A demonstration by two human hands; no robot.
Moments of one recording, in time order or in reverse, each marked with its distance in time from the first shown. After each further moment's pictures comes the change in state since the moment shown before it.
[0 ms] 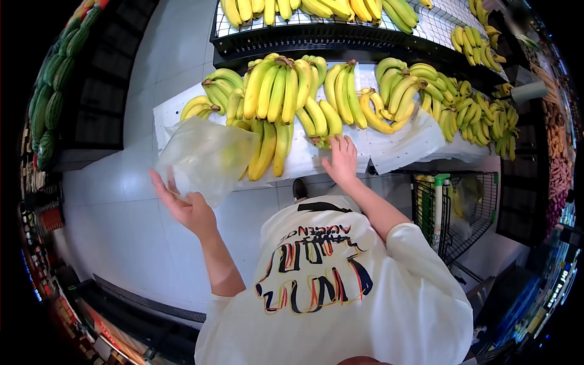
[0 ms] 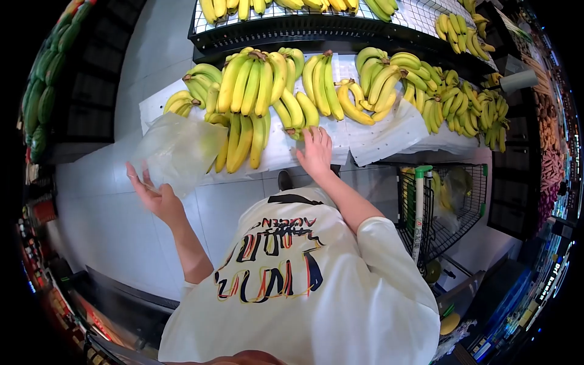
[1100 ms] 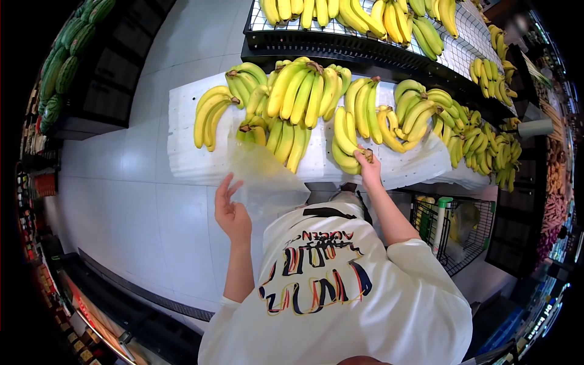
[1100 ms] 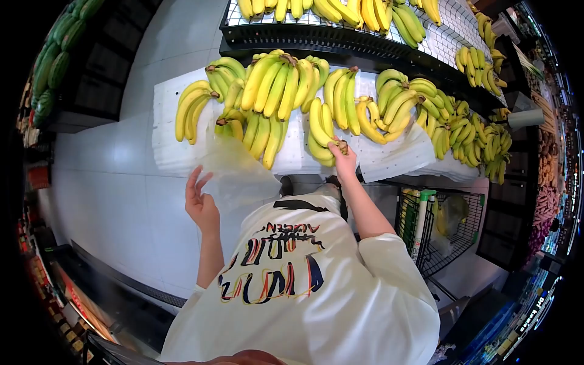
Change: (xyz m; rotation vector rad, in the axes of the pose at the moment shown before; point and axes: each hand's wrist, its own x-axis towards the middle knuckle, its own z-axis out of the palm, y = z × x) left_hand -0.078 -0.043 -0.007 -0.231 -0.103 -0.302; right_hand 0.012 0.051 0.018 1.275 0.003 0.670
